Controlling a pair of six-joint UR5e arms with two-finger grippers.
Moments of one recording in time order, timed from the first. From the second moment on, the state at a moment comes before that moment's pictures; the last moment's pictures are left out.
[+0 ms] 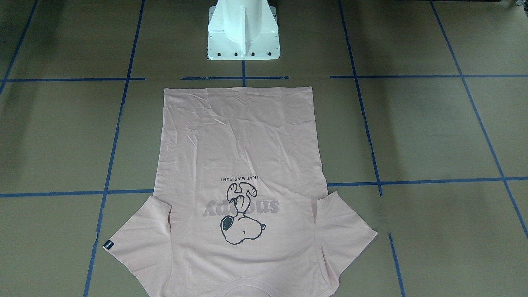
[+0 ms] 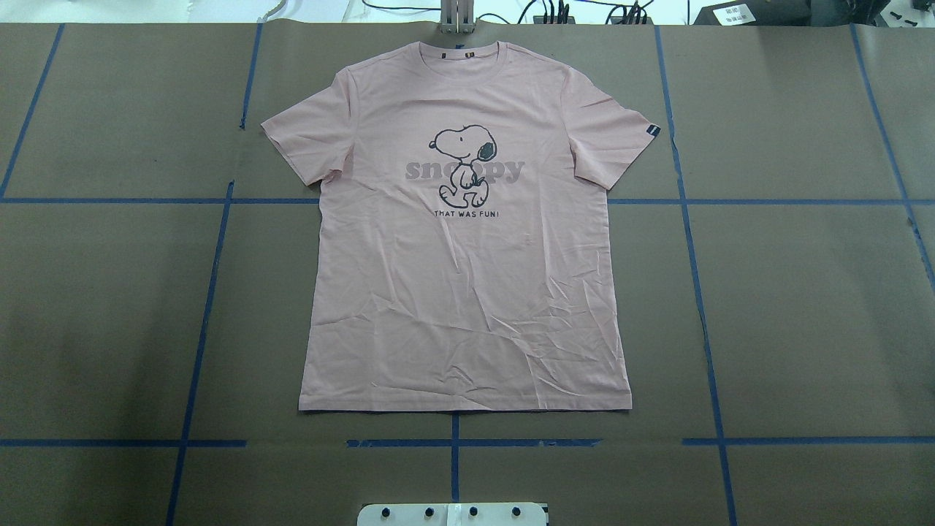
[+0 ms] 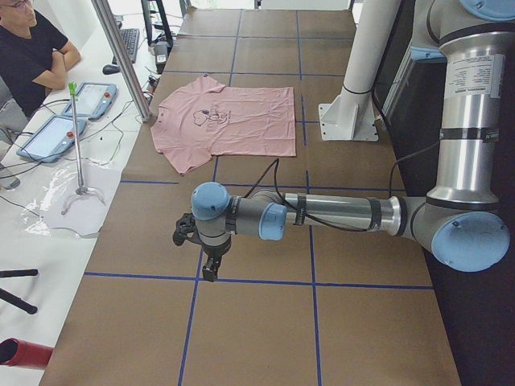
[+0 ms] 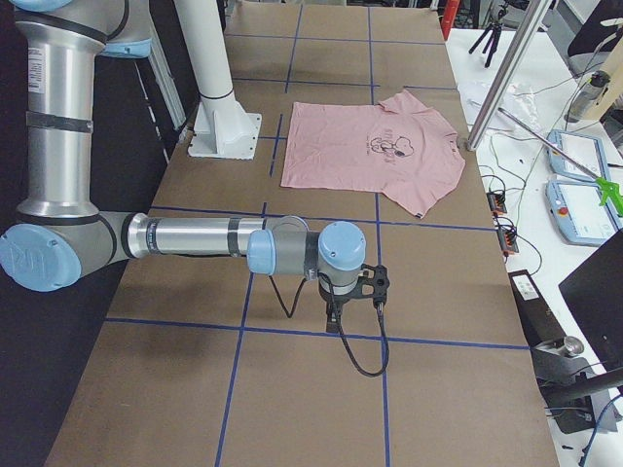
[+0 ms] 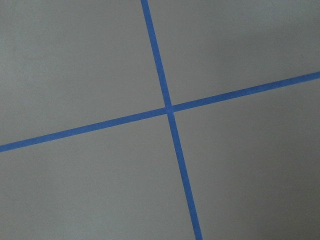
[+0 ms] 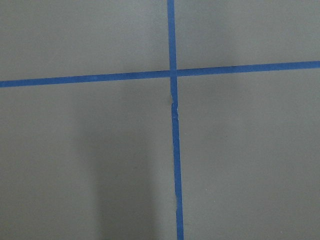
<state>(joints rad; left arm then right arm) -1.52 -1.55 -1.62 -1.68 -2.32 0.09 1.58 -1.68 1.72 -1.60 2.41 0.06</state>
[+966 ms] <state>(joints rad) -1.51 -1.65 -1.70 -1.73 -2.48 0.09 1.54 -1.52 1.70 -1.56 2.41 0.09</state>
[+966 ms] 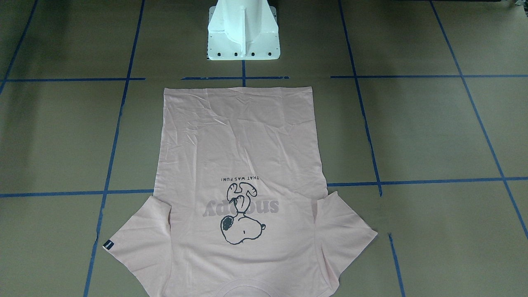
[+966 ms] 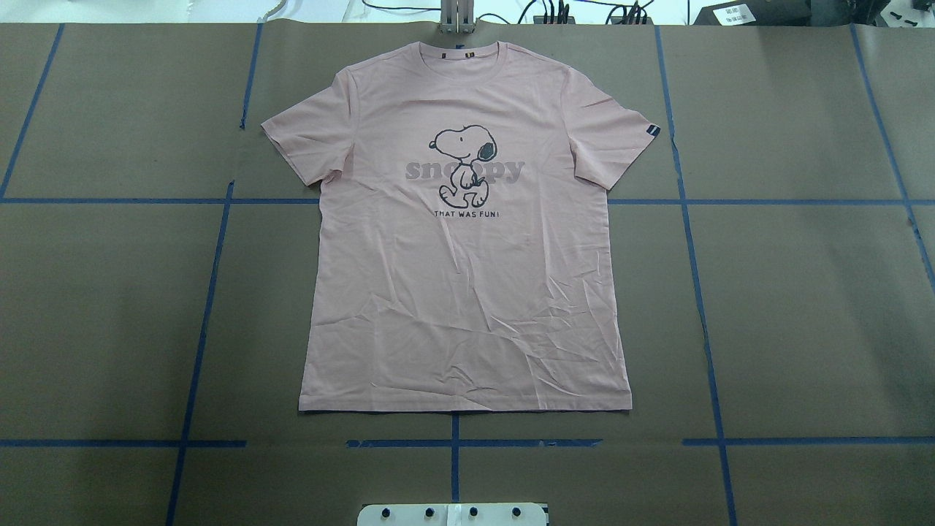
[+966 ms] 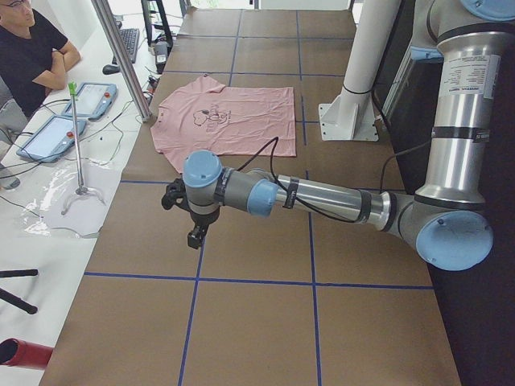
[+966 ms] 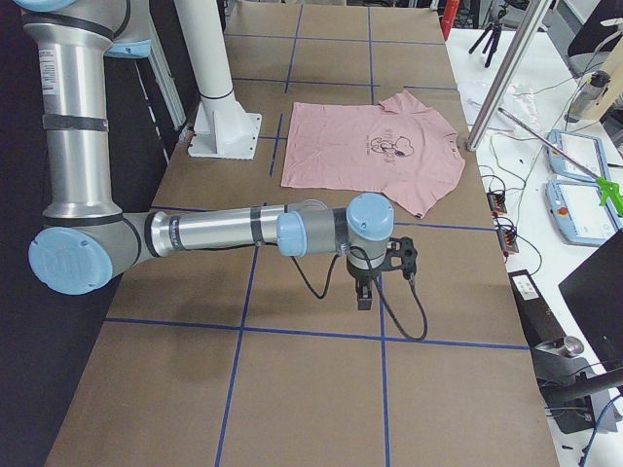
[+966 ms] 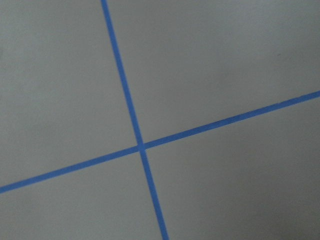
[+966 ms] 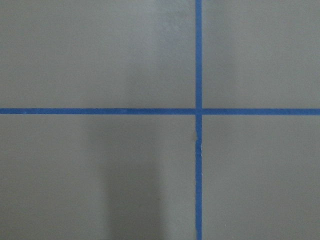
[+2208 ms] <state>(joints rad) -1.44 -1.87 -1.48 -1.90 -2.49 0.00 1.04 -0.91 1.08 -1.05 2.17 0.71</state>
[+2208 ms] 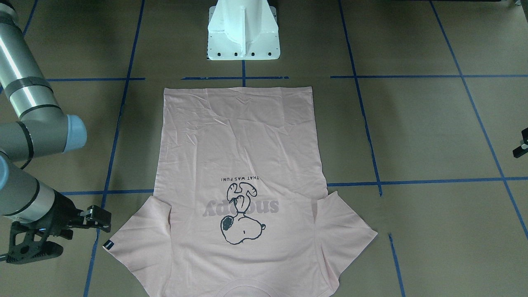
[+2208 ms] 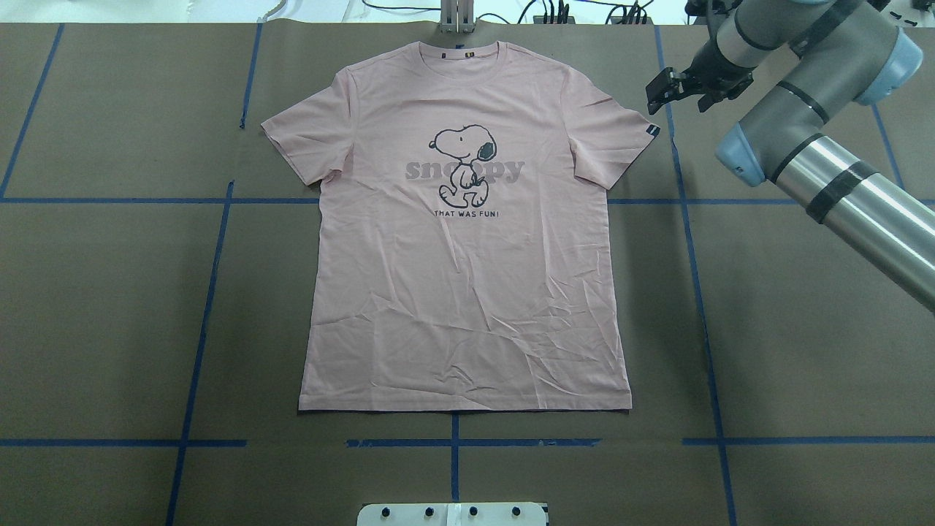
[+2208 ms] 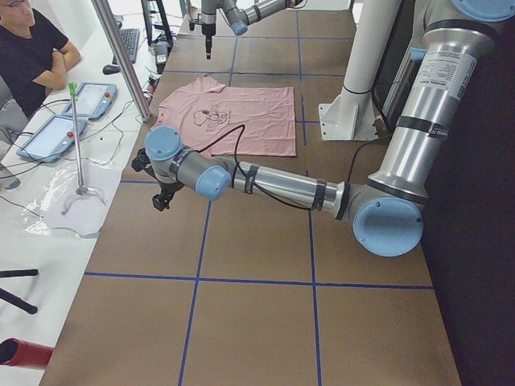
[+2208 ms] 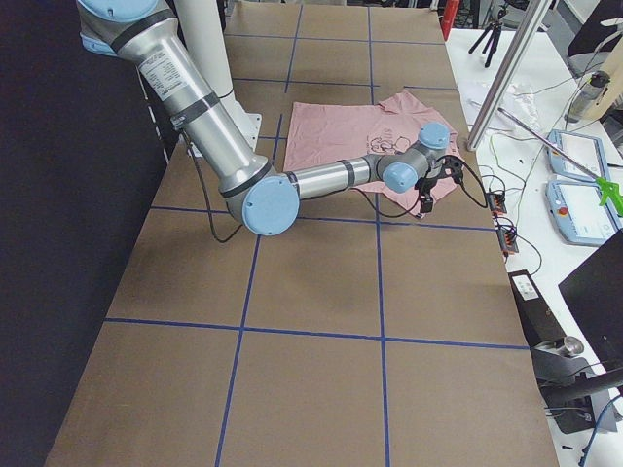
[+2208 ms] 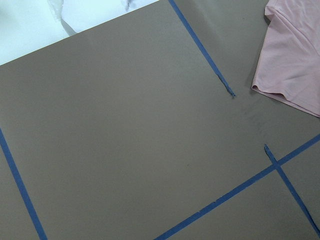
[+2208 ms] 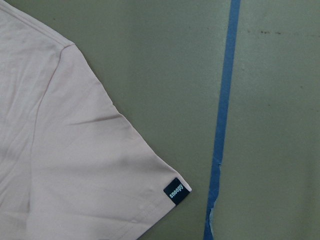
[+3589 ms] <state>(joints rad) -1.44 -1.87 -1.48 -1.90 -2.50 -0.02 0.96 -0.84 0.90 -0.96 2.06 0.72</state>
